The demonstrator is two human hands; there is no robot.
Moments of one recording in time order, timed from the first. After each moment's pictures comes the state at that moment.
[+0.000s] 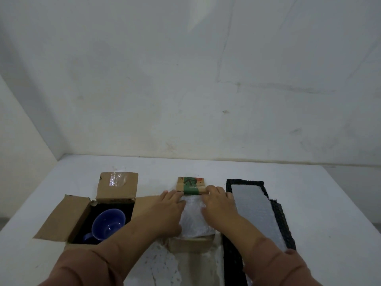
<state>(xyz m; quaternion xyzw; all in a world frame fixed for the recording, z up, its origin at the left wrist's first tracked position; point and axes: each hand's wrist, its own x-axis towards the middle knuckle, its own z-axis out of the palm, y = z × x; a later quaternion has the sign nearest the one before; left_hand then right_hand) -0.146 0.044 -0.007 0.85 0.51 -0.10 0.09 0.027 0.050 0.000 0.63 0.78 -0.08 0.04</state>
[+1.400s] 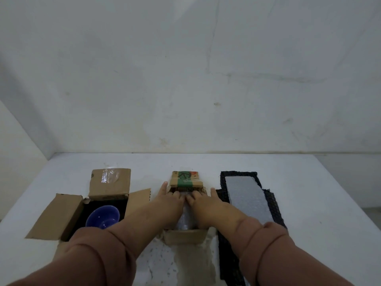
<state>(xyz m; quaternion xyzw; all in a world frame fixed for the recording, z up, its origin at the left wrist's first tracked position) -0.115 0.052 -0.002 0.84 0.48 -0.25 0.01 0.016 0.052 -0.004 0.51 0.81 -0.12 0.25</state>
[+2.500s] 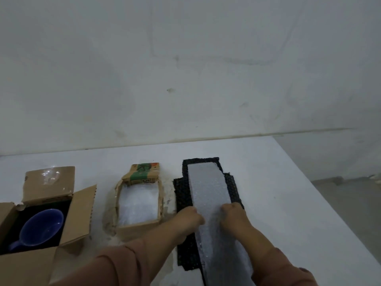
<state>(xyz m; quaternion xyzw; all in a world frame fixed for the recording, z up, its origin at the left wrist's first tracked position) 0.042 0.004 -0.044 0.49 0.58 0.02 0.65 0.196 -0.024 -0.061 0.80 0.53 -0.28 0.02</state>
